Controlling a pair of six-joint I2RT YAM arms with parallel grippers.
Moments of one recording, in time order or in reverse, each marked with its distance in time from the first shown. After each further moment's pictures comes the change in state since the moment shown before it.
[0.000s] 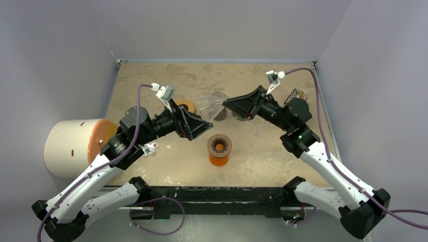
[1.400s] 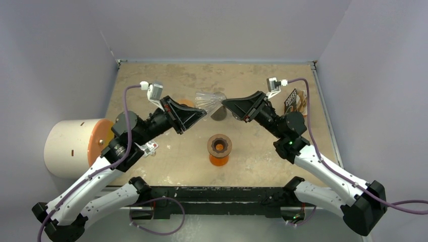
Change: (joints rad) left arm 0.006 -0.043 -0.068 0.299 0.002 0.000; right arm 0.098 0.009 -0.179 0.401 0.167 0.267
